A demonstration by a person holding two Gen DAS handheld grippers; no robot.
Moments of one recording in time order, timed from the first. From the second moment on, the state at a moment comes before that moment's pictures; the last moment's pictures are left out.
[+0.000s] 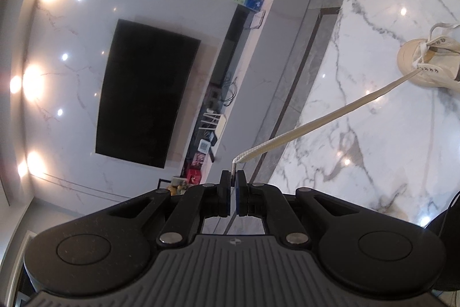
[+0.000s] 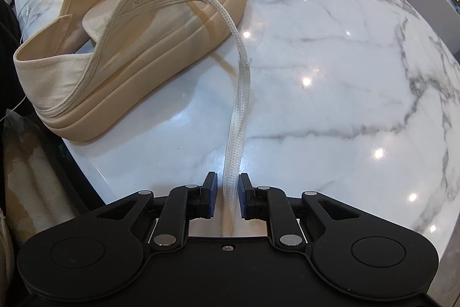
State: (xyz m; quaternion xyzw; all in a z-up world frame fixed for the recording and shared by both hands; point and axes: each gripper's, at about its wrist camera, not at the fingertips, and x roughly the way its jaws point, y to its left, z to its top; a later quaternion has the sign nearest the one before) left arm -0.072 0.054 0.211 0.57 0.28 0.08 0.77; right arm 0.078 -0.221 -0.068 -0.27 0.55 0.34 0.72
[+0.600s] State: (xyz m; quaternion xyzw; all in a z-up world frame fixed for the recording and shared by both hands) left arm -0.070 0.055 0.197 0.57 0.29 0.07 0.77; right arm 0.077 -0.219 -0.068 -0.27 0.55 0.34 0.72
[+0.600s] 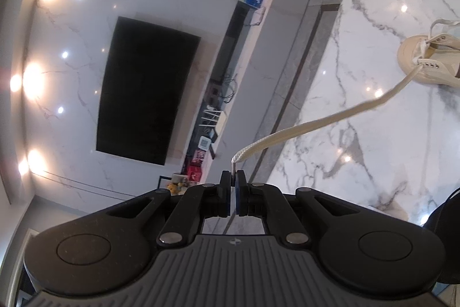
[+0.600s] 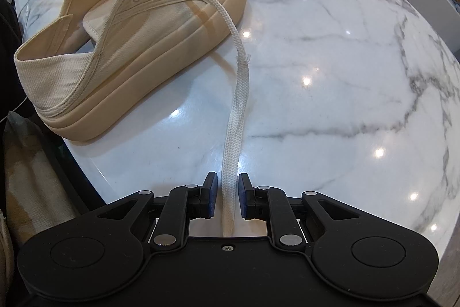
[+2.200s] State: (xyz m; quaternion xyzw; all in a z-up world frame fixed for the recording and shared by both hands) left arm -0.010 -0.004 0.006 0.37 0.40 -0.24 0.80; right arm 0.029 -0.179 -0.016 -0.23 0.44 0.37 0.79
